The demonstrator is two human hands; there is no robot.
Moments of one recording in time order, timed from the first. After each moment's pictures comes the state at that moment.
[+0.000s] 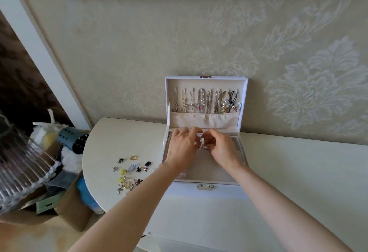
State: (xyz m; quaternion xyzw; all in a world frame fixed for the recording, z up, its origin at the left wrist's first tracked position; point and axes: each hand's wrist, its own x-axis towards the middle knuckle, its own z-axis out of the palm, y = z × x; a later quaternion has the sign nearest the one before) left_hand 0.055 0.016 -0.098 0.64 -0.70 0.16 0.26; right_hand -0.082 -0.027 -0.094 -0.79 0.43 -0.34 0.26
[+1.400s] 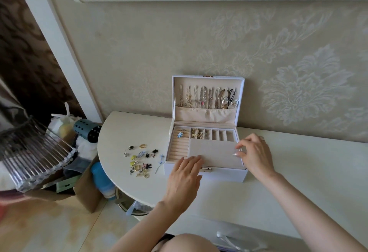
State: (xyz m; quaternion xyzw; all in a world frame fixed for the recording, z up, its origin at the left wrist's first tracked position) left_hand 0.013 0.147 -0.124 0.63 -0.72 0.14 0.25; right_hand -0.178 0.012 -0.082 -0.80 0.56 -0.20 0.08
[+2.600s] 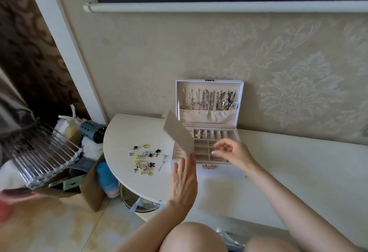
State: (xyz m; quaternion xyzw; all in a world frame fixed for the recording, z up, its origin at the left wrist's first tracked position) left_hand -0.001 0.154 -0.127 0.74 -0.63 0.18 0.16; right_hand -0.145 0.044 -0.056 -0.75 0.46 -0.26 0.39
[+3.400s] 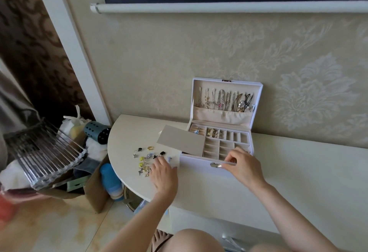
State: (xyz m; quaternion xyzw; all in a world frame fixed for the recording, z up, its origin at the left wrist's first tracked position) left_hand 0.058 0.138 -0.127 0.91 -0.38 -0.02 0.18; right_hand -0.148 0.051 -0.084 -0.82 0.51 -0.22 0.14
